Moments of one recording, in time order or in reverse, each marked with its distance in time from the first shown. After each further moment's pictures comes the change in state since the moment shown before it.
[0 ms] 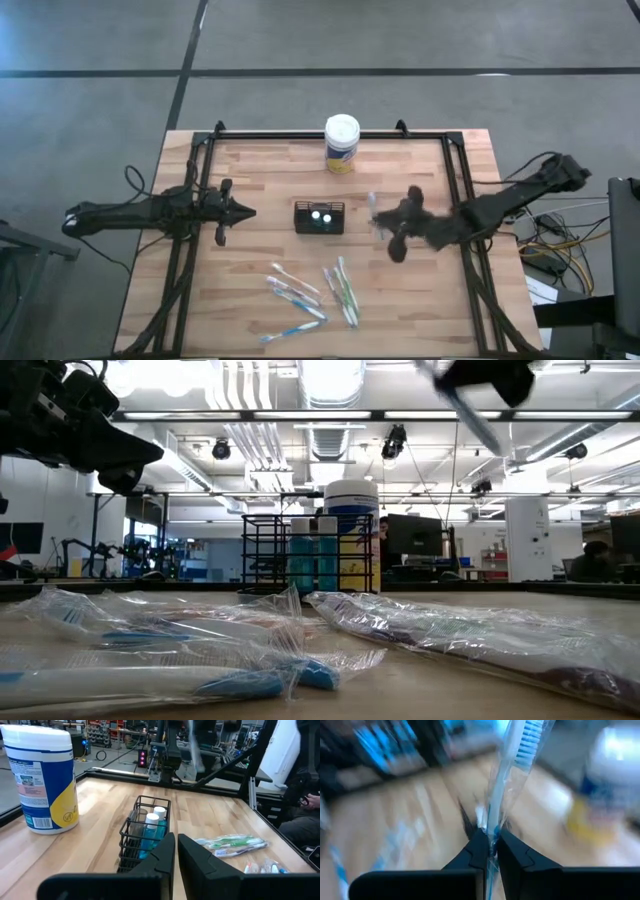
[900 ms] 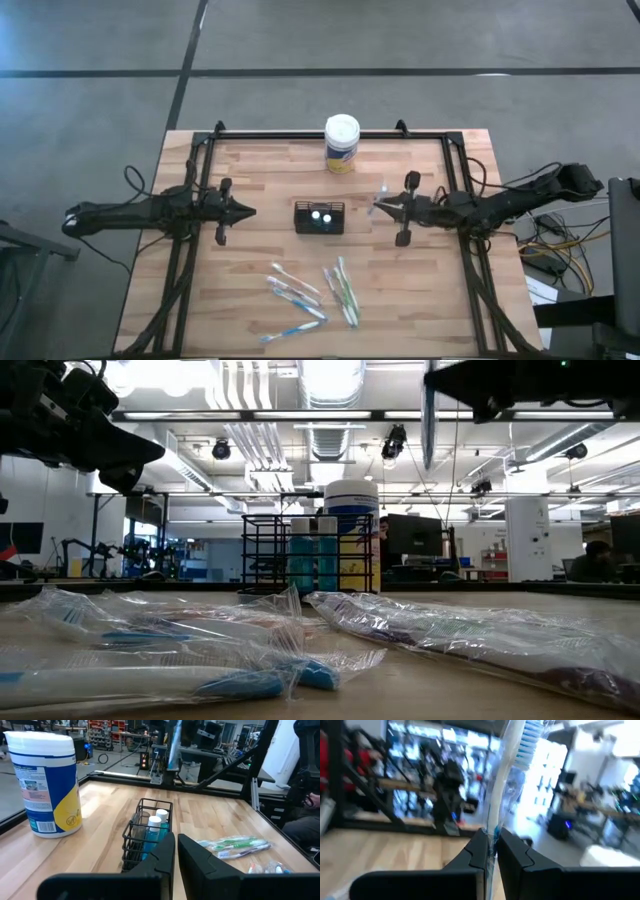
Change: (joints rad) left arm 0.000 0.000 0.000 0.010 -0.012 0.017; right arm -0.250 -0.127 -0.533 1.077 -0.347 -0.731
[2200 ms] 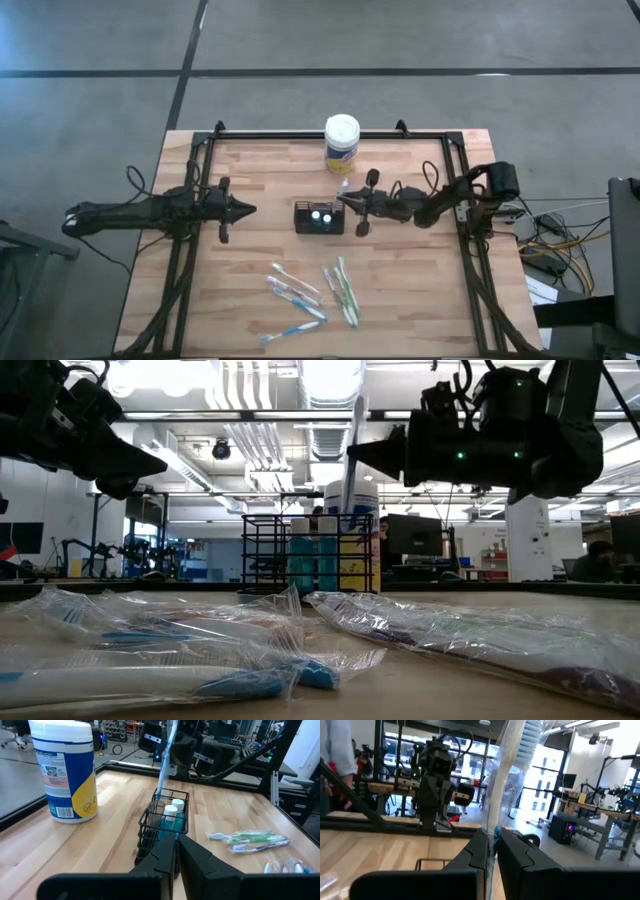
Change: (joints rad) left arm 0.000 0.001 0.000 -0.052 -0.076 -0.011; right arm -0.246 0.812 0.116 0.747 -0.237 0.040
